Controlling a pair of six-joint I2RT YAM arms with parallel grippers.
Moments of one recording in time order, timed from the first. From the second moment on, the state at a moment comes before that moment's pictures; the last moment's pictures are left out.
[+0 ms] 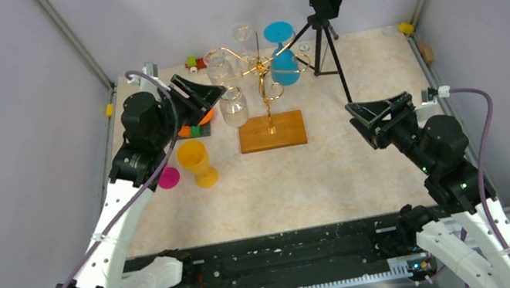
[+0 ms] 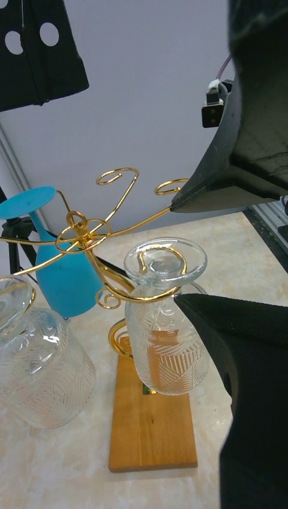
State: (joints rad) left arm -0.35 1.08 1.18 -0.23 0.24 -0.94; right arm 0.34 0.49 0.75 -0.34 -0.06 1.32
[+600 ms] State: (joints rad) left arm -0.33 1.12 1.17 -0.22 0.35 -0.99; right arm 0.34 0.49 0.75 -0.34 -0.06 1.33
